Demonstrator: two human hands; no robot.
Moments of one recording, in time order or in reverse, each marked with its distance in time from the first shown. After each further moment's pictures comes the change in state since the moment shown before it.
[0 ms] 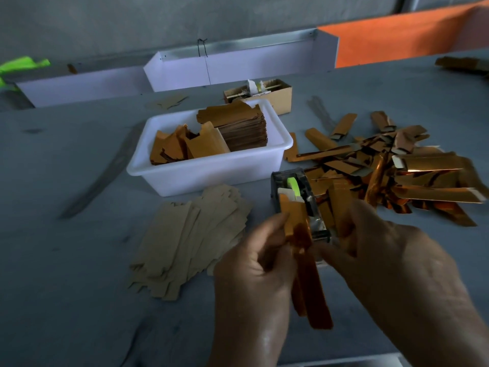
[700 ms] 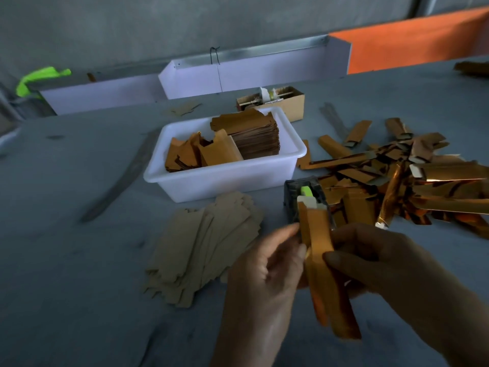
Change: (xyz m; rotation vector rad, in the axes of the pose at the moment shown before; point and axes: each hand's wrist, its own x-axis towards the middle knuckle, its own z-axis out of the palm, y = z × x) left_hand 0.009 -0.007 -0.011 0.030 -0.095 -0.110; right_hand 0.019 0.023 0.018 0.821 -0.348 0.086
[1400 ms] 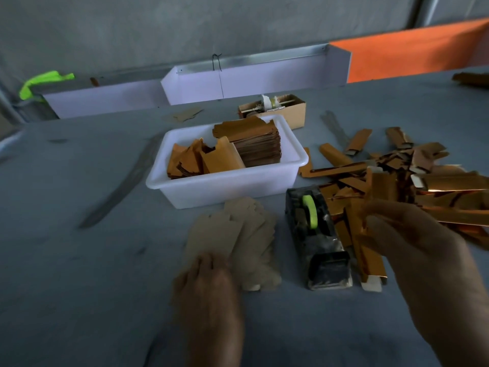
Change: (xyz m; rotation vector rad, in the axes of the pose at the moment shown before) left_hand 0.023 -0.050 -0.036 1.268 0.288 -0.007; right_hand 0.001 -0.007 -0.004 0.023 0.549 -0.223
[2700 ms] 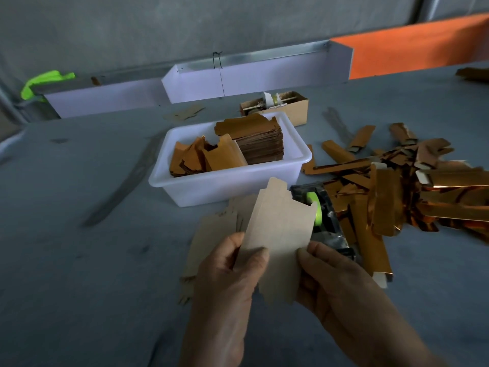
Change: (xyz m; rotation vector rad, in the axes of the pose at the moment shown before) left_hand -0.007 0.017 -0.040 -1.569 -0.240 -0.299; right_hand -0.025 0.006 0.062 0.756 -0.441 0.700
